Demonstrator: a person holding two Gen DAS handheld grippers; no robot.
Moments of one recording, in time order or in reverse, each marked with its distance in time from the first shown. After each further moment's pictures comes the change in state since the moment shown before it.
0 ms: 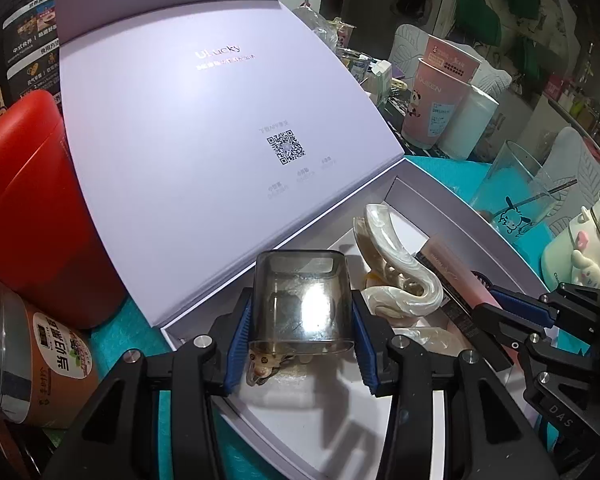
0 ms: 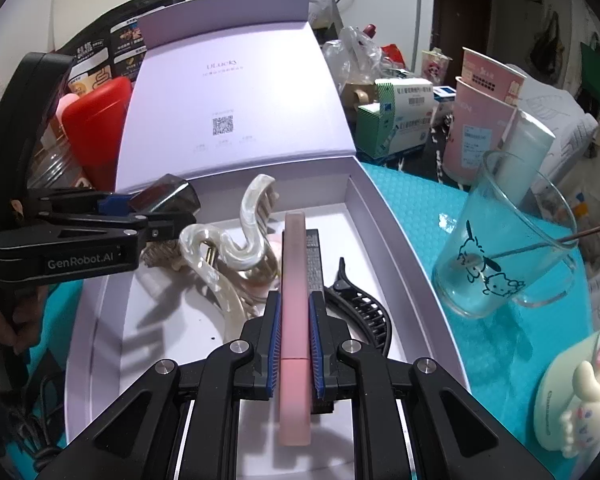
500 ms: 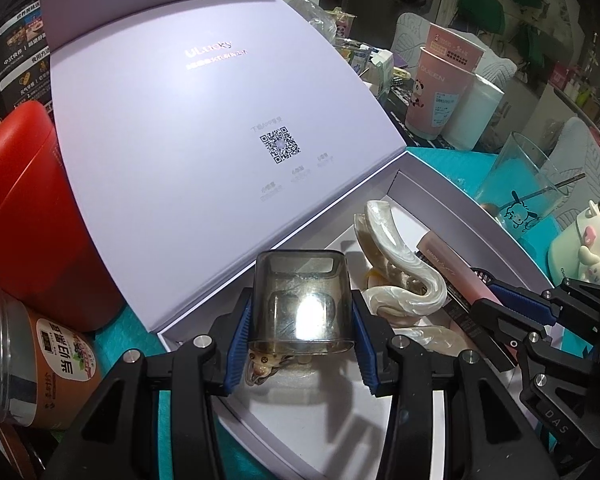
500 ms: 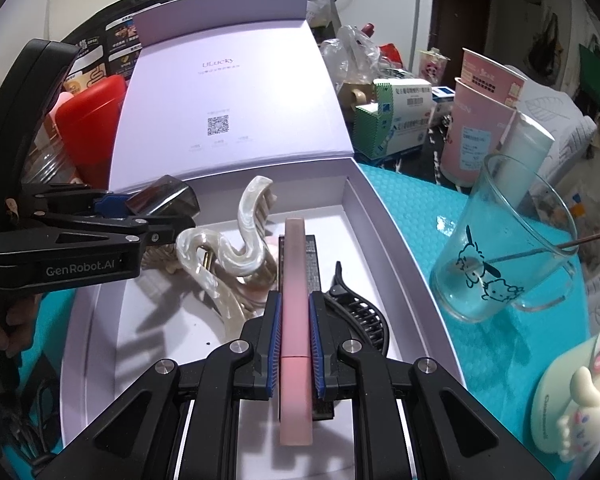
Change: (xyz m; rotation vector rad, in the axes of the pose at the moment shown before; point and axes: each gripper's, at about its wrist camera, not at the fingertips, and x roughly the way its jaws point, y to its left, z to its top) left arm 0.008 -0.010 0.010 0.015 0.043 0.035; right arm 0.003 -0.001 0.002 0.005 0.006 -0.006
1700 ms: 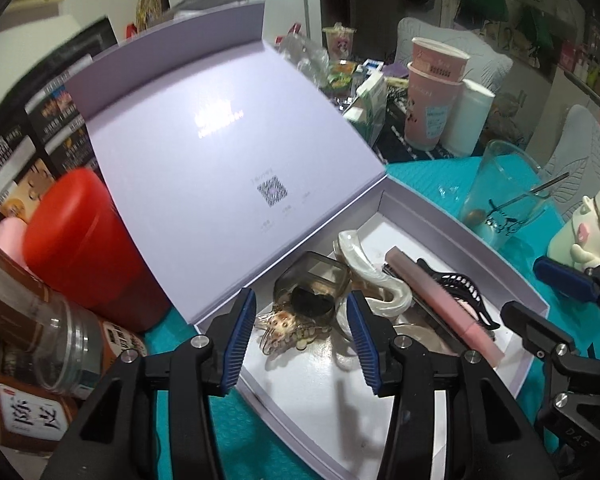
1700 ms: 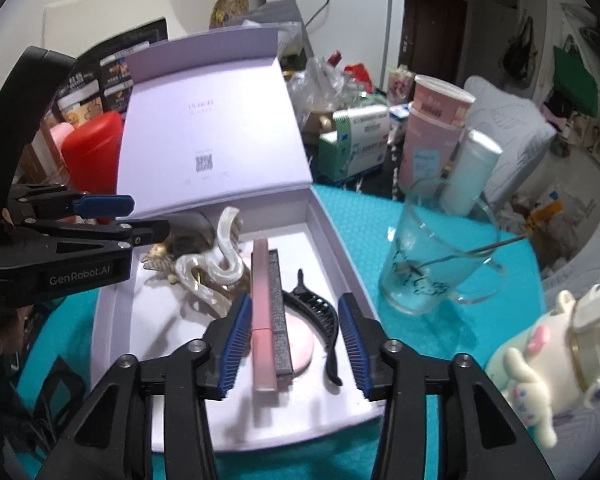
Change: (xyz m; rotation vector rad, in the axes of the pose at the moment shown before) left arm -0.054 -0.042 0.012 0.064 -0.042 0.142; right arm -0.065 -0.007 0.004 0.029 -0.059 -0.085
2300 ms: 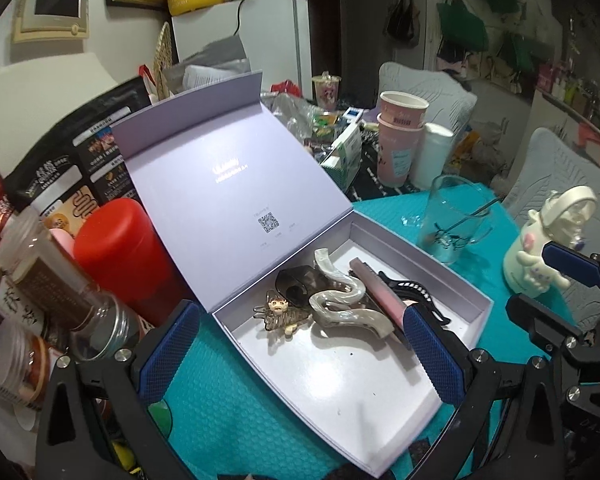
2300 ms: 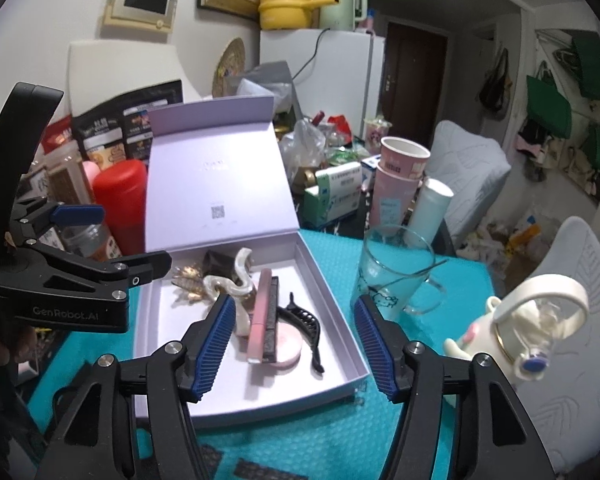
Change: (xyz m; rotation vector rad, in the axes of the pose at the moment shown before) left arm -0.082 -0.003 -0.022 0.001 -0.148 -0.034; right arm -0.086 0.011 -0.007 0.009 -0.150 -0.045
